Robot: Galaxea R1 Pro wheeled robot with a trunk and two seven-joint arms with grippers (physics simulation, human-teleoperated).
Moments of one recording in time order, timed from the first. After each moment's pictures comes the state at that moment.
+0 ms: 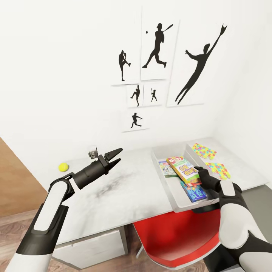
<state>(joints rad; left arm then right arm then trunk) -0.52 0.04 -0.08 -1.60 1.34 0.80 -0.10 -0.92 -0.05 -0.88 -0.66 -0.48 0.64 -0.01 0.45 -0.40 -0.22</state>
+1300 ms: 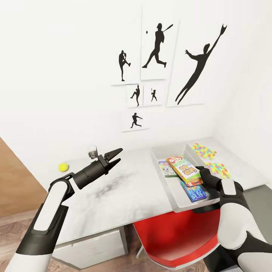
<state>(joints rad) -0.52 0.05 -0.08 -1.60 1.34 0.80 -0.10 -0.92 -0.04 -0.88 -0.72 -0.49 0.65 -0.07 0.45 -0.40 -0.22</state>
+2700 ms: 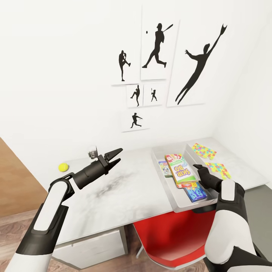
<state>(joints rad) -0.52 0.05 -0.08 -1.60 1.34 0.80 -0.10 -0.84 0.09 -0.87 -1.02 -0.49 0.79 -0.08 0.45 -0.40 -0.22</state>
